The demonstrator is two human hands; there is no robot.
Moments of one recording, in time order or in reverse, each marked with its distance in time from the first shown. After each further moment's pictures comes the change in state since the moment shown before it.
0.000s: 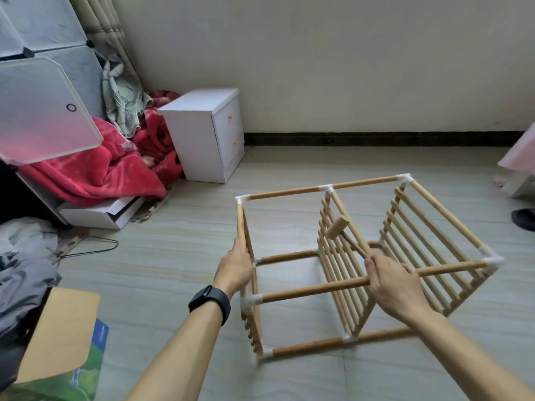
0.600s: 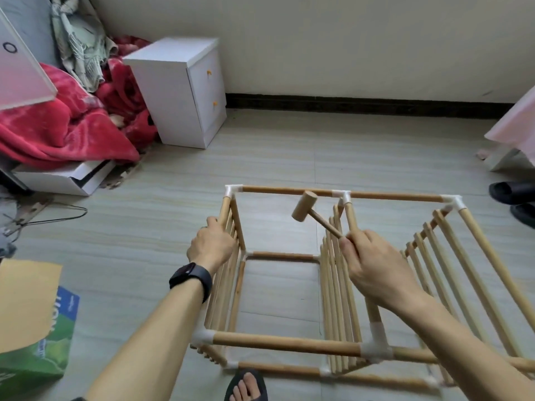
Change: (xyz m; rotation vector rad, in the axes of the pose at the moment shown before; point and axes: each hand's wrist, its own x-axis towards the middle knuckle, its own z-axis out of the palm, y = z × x) left_hand 0.005 0.004 0.018 0.297 0.065 -0.107; right_hand -0.025 -0.016 -0.023 0.067 -0.075 -0.170
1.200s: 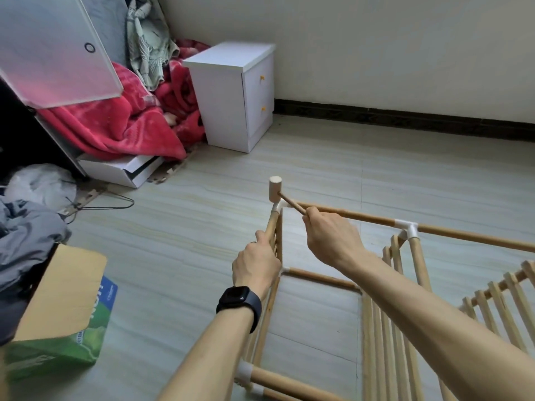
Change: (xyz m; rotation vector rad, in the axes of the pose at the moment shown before) left_hand 0.011 -0.003 0.014 0.006 0.083 0.070; right_hand 0.141 -0.106 0.077 -0.177 -0.009 -0.262
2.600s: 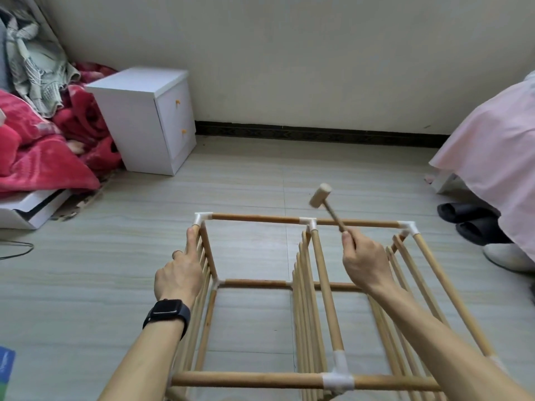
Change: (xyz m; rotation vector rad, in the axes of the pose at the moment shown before) left_hand 0.000 0.008 0.003 0.316 0.056 0.106; right_hand -0.128 0.159 -0.057 0.223 0.279 0.452
